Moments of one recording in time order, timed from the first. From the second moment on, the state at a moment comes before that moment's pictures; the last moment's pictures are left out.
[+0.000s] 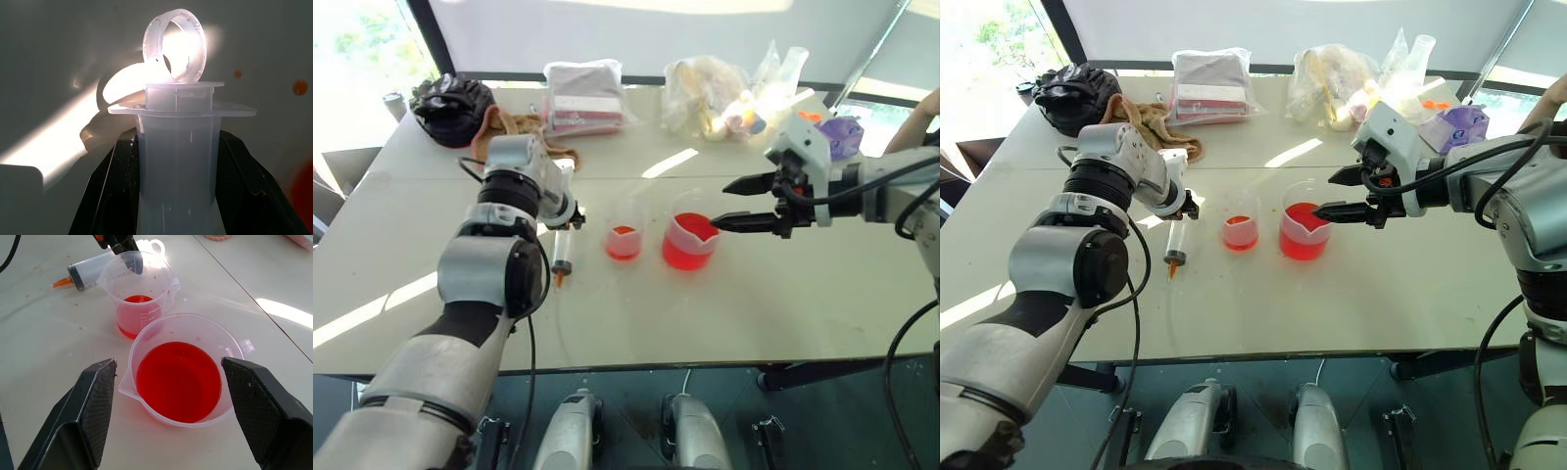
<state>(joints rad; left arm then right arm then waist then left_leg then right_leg) -1.41 0.23 0.25 1.05 -0.17 1.39 0.06 -0.83 -1.02 0.09 -0.23 0.55 1.04 1.03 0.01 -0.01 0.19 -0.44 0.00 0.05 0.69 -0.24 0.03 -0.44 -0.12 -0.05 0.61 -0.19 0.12</state>
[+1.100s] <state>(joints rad) -1.23 0.09 0.13 0.37 -0.48 0.54 -0.77 -0.76 -1.02 -0.20 -0.38 0.69 1.15 0.83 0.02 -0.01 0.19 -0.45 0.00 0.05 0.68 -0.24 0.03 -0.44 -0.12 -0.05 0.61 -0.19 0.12</state>
